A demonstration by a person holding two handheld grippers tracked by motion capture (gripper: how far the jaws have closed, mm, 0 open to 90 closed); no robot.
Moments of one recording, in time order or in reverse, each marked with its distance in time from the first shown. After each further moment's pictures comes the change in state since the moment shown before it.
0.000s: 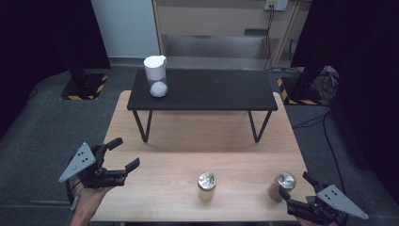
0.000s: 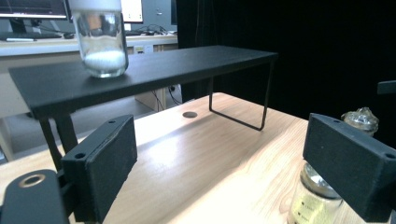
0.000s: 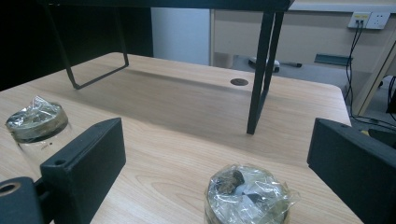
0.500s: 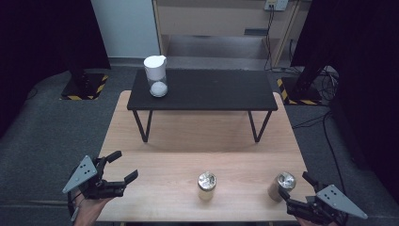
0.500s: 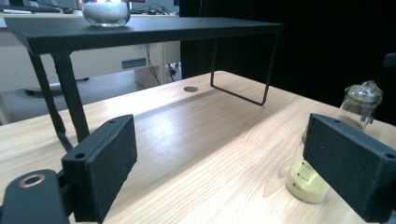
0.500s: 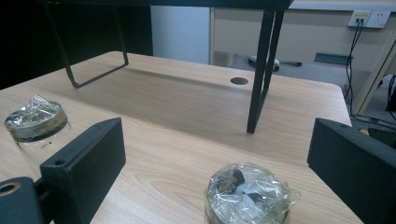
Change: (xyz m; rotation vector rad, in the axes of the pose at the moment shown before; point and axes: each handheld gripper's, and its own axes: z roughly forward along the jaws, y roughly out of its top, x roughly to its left) left arm 0.000 -0.031 -0.011 0.055 0.010 -0.029; right arm 0.001 0.000 0.001 0.004 -0.002 -0.002
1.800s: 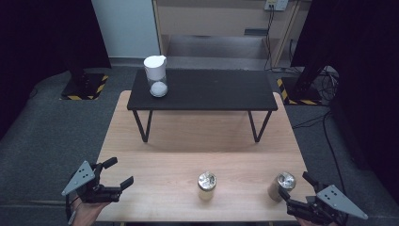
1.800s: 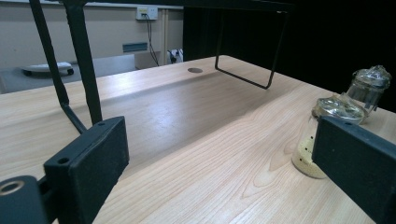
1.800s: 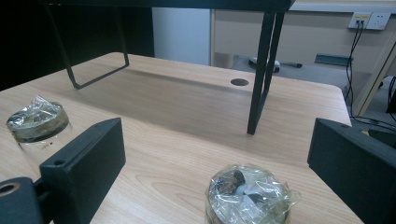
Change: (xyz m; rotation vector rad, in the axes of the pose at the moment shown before) left arm 0.014 -0.020 -0.007 0.038 0.003 -0.041; right arm 0.000 0.000 -0.001 -0.005 0.002 -0.001
